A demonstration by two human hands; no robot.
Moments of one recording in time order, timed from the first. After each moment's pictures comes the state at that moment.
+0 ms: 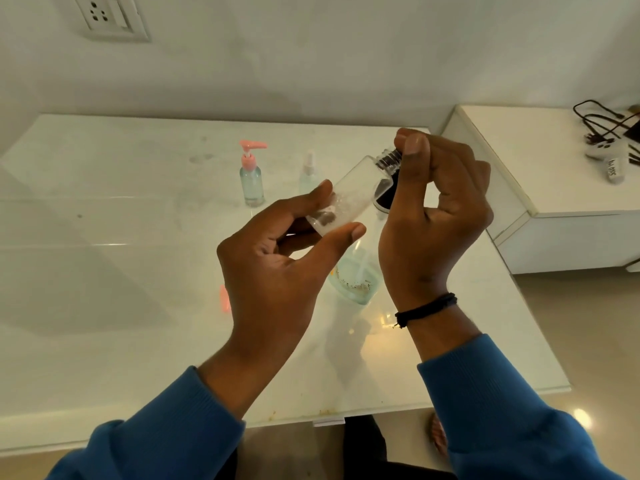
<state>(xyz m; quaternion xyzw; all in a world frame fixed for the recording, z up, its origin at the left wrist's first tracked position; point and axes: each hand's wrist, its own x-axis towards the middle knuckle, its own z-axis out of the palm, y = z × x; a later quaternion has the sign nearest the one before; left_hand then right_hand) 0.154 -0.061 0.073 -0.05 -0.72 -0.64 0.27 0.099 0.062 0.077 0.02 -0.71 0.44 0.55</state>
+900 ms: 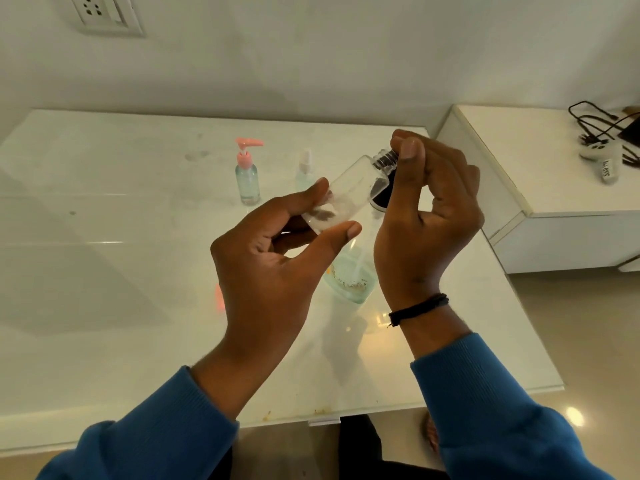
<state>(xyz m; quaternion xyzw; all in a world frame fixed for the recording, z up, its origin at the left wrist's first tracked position) 0.154 -0.061 0.072 -0.06 -0.72 -0.64 0.27 0.100 0.060 0.074 0.02 -0.71 0.45 0.54</state>
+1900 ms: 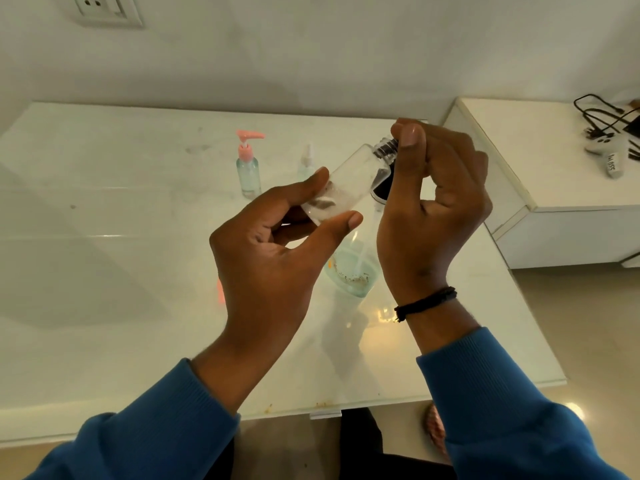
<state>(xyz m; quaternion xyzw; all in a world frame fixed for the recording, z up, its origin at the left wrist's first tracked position) 0.153 -0.062 0.073 -0.06 -0.72 -0.64 0.27 0.100 0.062 0.077 0.02 -0.73 0.42 0.54</state>
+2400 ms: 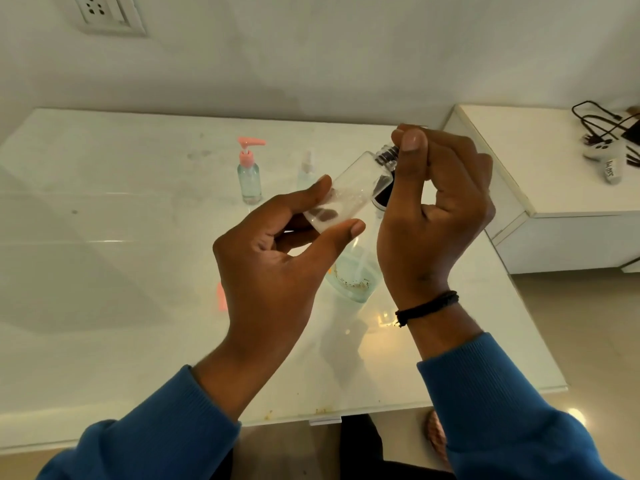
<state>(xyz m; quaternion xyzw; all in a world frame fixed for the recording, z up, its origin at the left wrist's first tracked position) 0.154 -0.060 0.073 -0.06 -0.71 -0.64 0.27 0.099 0.062 0.078 0.03 -0.72 0.41 0.55</state>
